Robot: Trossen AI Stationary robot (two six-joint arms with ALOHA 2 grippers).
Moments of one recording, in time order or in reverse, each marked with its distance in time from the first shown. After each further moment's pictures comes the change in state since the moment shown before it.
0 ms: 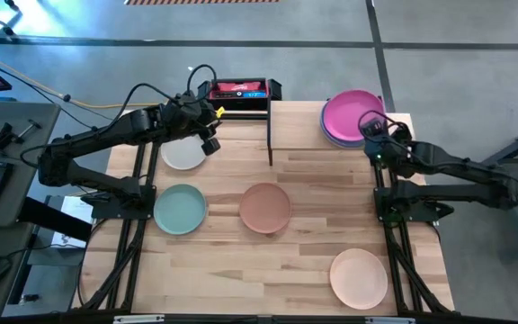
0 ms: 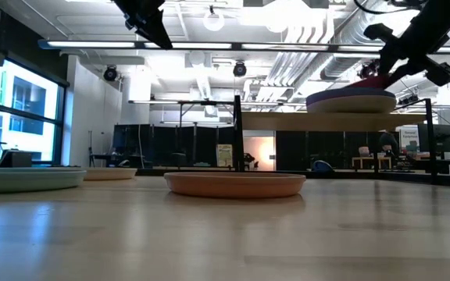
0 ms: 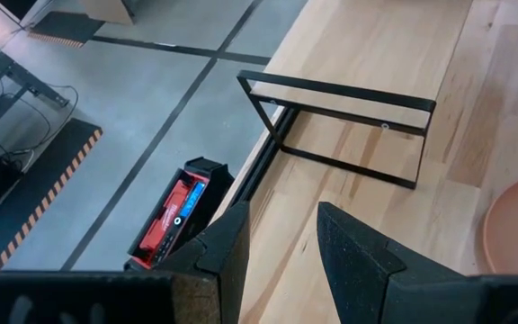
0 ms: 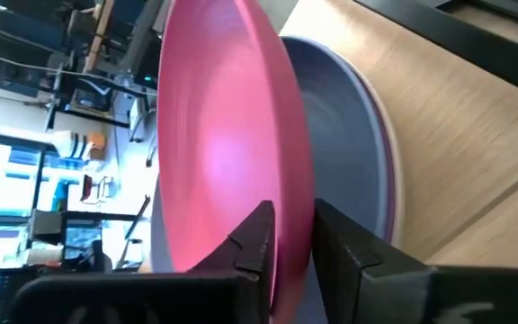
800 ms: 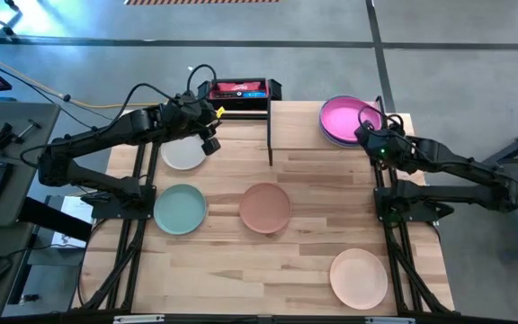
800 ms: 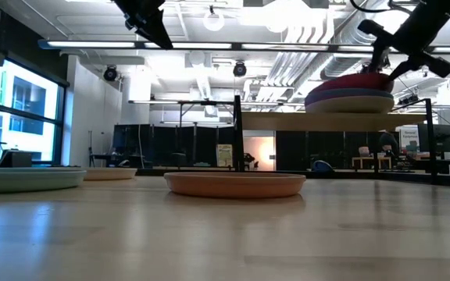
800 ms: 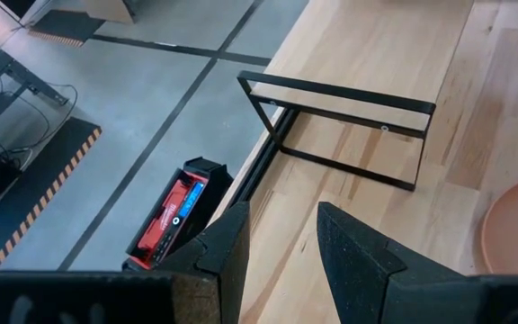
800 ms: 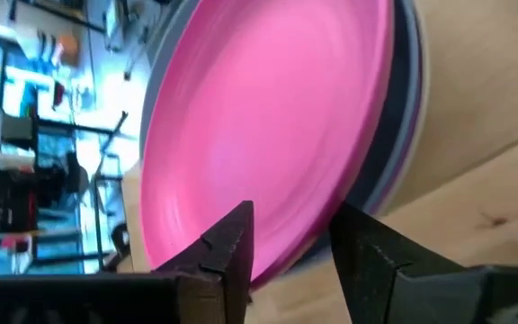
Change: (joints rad) left arm 0.000 0.000 0.000 0.002 0.000 -0.010; right arm -0.046 0.003 0.053 0.008 -0.260 -0.195
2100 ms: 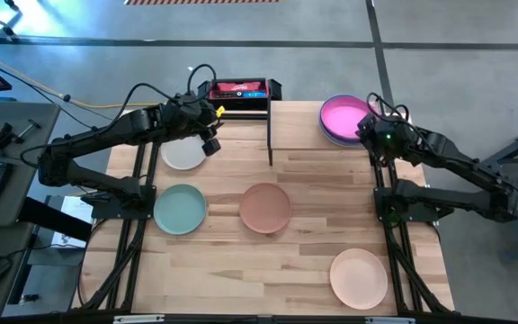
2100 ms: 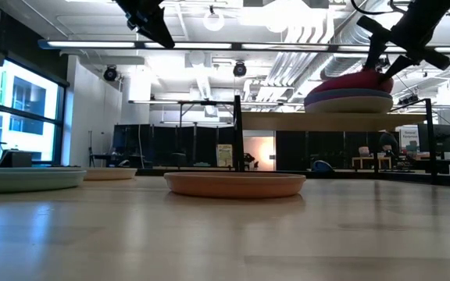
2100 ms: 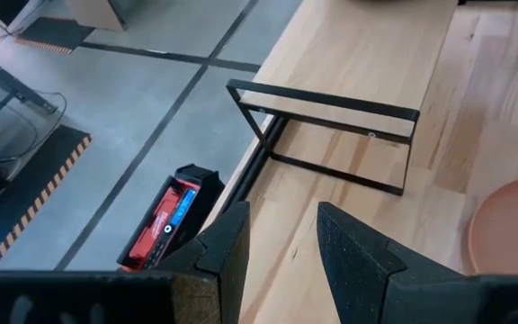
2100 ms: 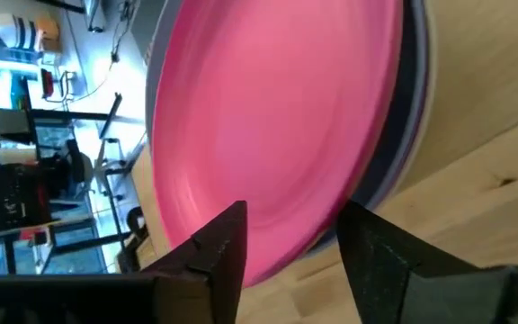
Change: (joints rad) left arm 0.000 0.000 0.000 0.015 0.032 0.013; right arm -0.180 0.016 0.077 -0.014 -0.240 -0.044
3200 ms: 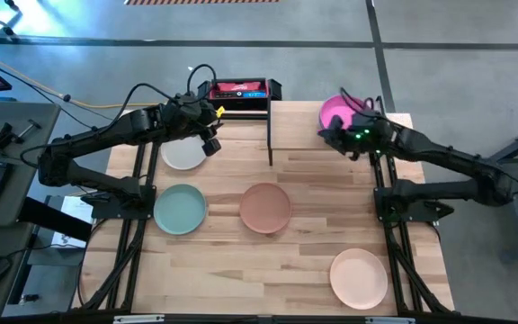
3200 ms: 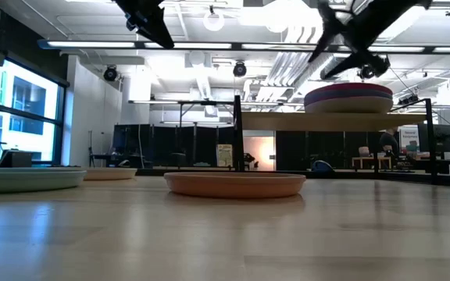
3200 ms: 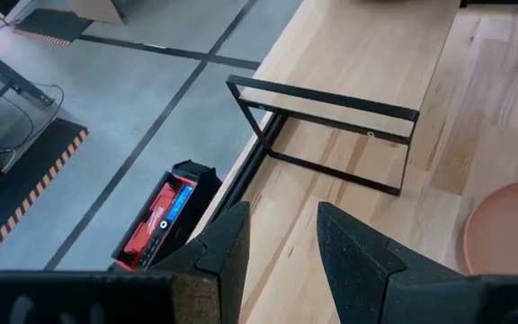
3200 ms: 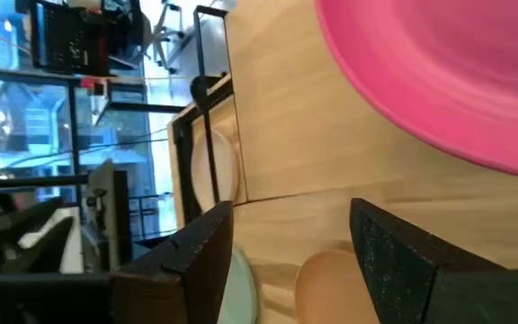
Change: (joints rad) left arm 0.000 0.000 0.000 -0.008 0.000 -0.031; right arm 0.075 0.220 0.000 0.422 -0.258 -0.205
